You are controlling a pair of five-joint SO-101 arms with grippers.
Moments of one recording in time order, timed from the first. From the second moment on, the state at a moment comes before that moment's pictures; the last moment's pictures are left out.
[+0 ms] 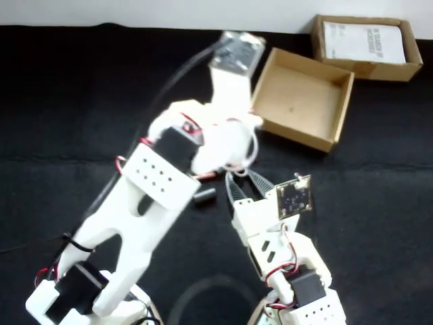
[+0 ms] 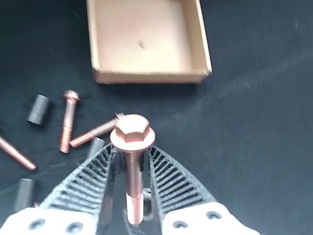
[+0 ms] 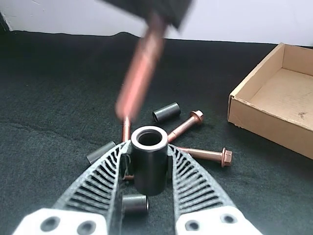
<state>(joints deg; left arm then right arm) 32.7 -13.6 -0.7 65.6 18.8 -28.3 -103.8 95.3 31.3 -8.1</state>
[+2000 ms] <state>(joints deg) 36.1 -53.0 55.4 40.1 11.8 -28.7 -103.7 95.4 31.4 -8.1</state>
